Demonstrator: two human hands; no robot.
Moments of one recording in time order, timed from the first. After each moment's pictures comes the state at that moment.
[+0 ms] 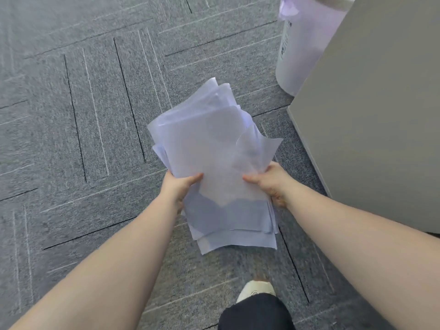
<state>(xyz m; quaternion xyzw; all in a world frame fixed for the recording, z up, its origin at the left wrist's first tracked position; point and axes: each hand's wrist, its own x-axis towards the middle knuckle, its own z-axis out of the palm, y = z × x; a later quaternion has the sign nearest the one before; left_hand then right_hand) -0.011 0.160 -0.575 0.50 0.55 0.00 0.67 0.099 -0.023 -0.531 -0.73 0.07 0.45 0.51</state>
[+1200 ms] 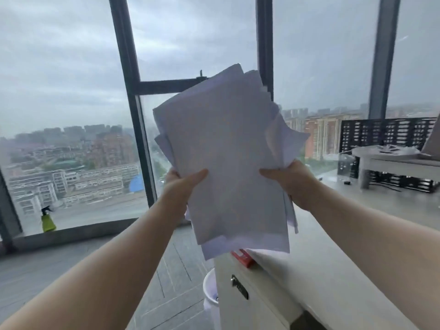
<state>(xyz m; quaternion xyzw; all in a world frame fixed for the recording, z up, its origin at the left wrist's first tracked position) 0.112 -0.022 0.174 0.61 0.01 0.29 0.74 0.155 -0.253 0.191 -0.68 -0.16 -0.03 0.72</state>
